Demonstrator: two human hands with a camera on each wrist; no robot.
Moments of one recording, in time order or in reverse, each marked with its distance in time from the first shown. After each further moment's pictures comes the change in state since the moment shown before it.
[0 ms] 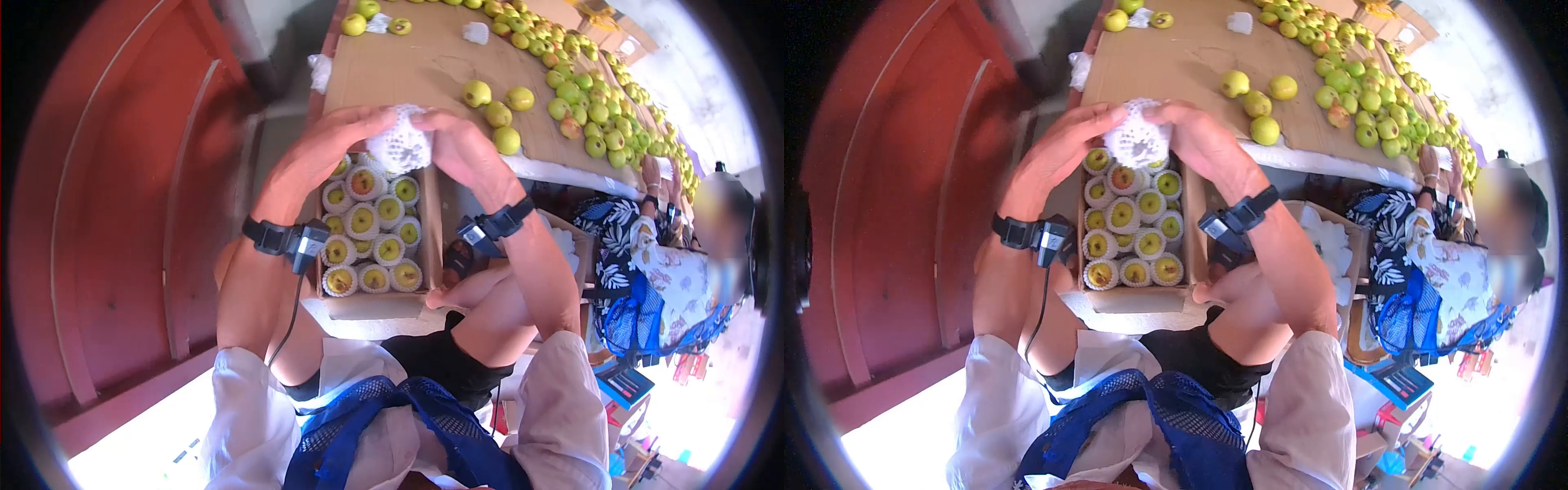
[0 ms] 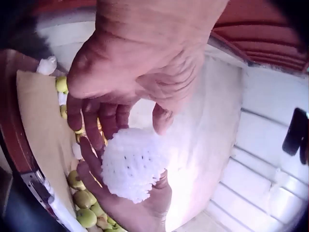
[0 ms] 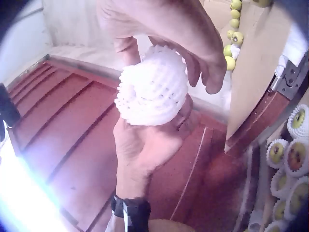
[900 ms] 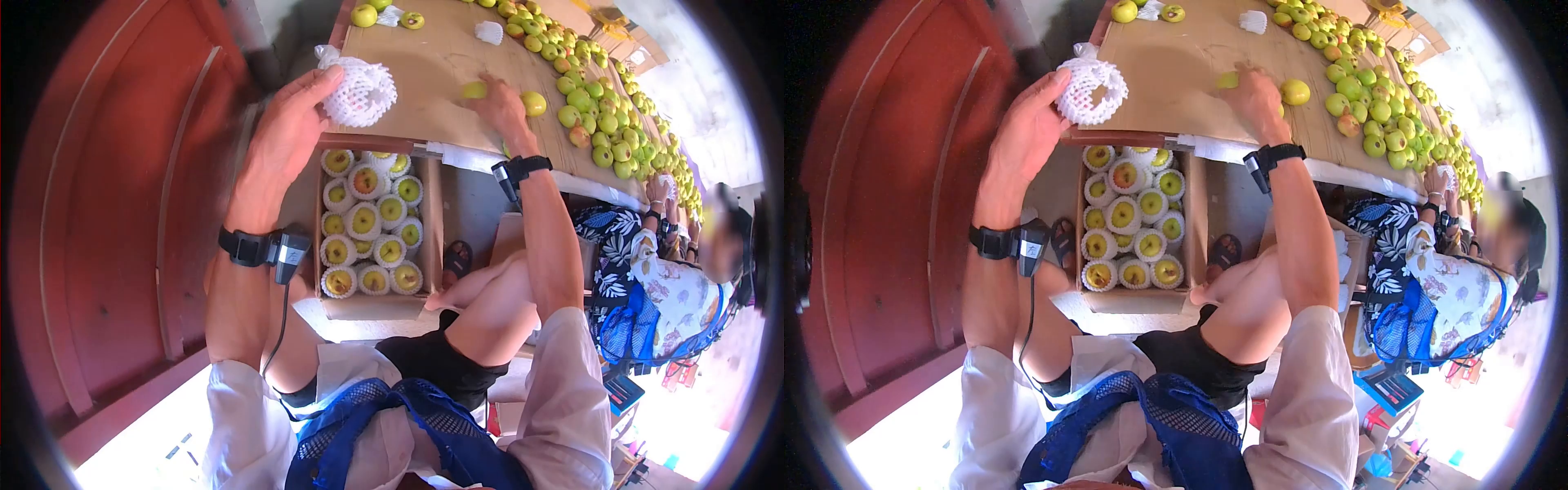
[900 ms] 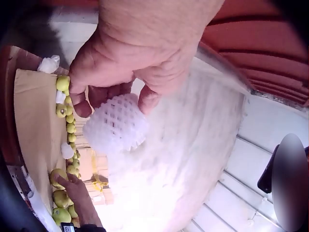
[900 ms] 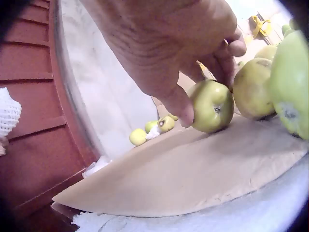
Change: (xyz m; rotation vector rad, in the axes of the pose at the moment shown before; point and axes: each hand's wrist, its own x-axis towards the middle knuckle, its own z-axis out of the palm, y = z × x) left_hand -0.008 0.013 -0.042 -0.302 0.222 0.222; right_hand 0.059 -0.033 -0.126 -1.810 0.660 0.052
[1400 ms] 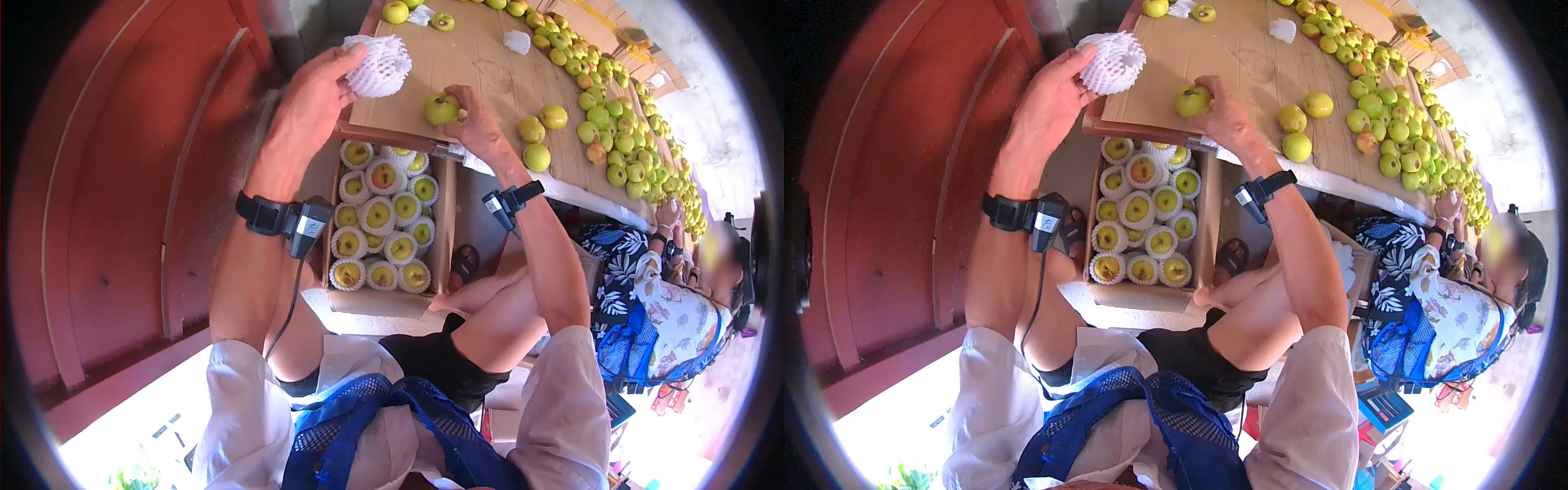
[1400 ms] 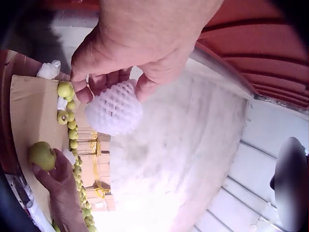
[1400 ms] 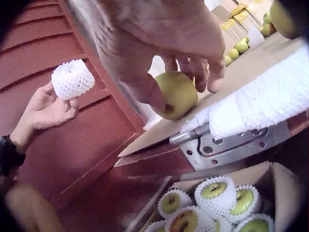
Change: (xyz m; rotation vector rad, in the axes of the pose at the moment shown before) left_hand 0.022 -0.004 -0.022 0.046 0.101 0.056; right_hand -0.039 -0.056 0.043 0.595 -0.101 -0.342
